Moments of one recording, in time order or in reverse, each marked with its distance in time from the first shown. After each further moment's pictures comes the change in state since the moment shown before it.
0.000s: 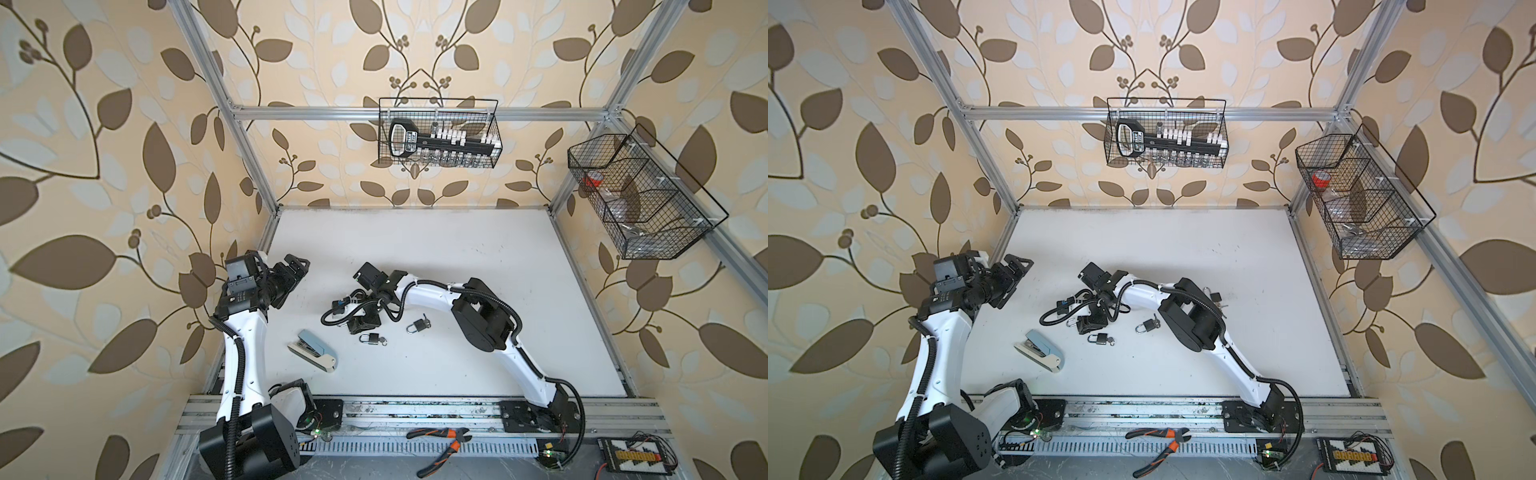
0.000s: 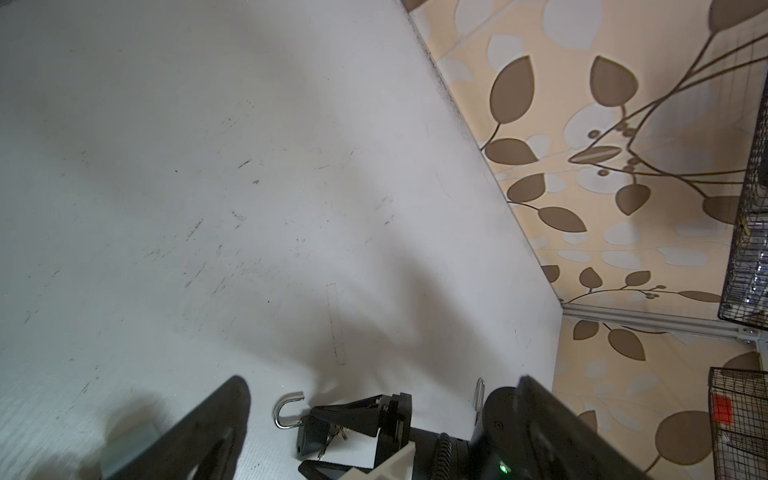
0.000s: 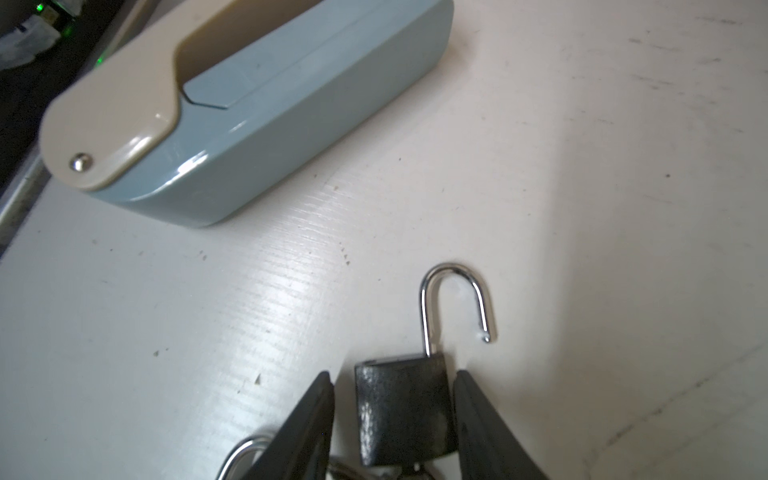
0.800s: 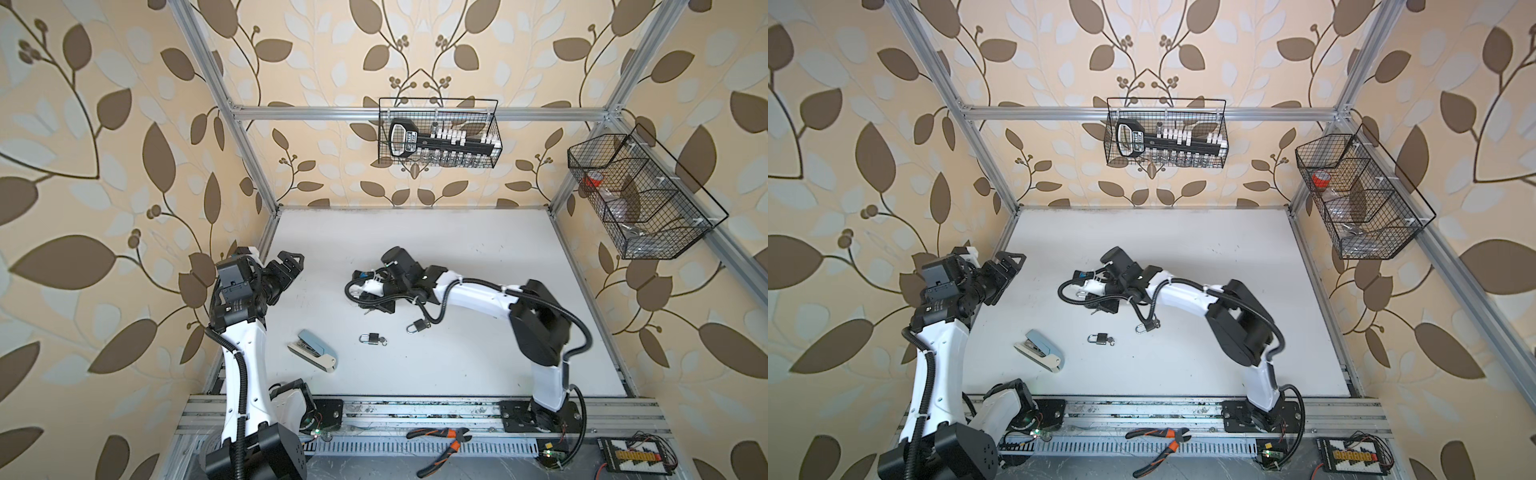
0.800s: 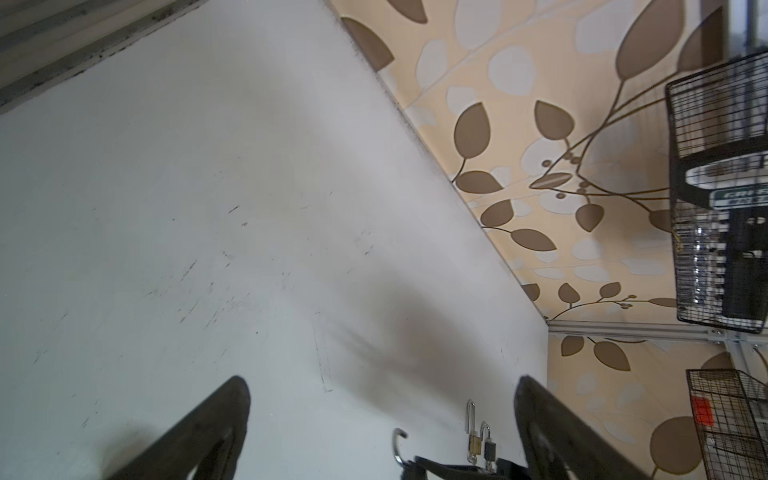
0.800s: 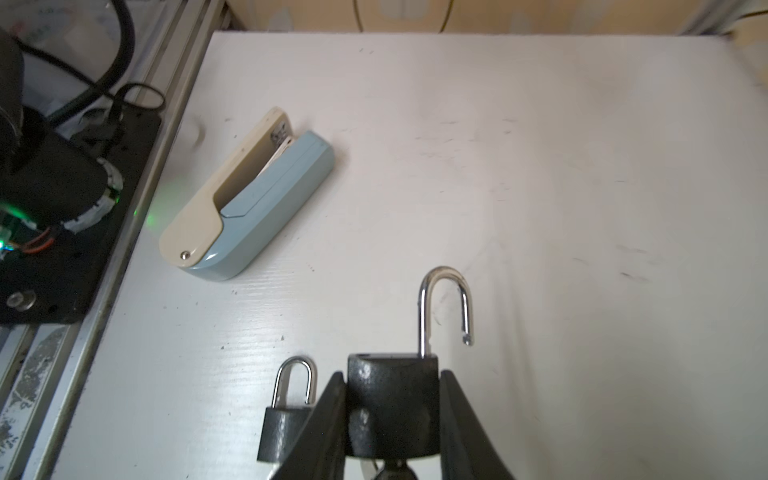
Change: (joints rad) left arm 0.017 -0.095 0.000 0.071 0.013 -0.006; right arm -0.071 -0.534 -0.475 0.354 0.156 0.354
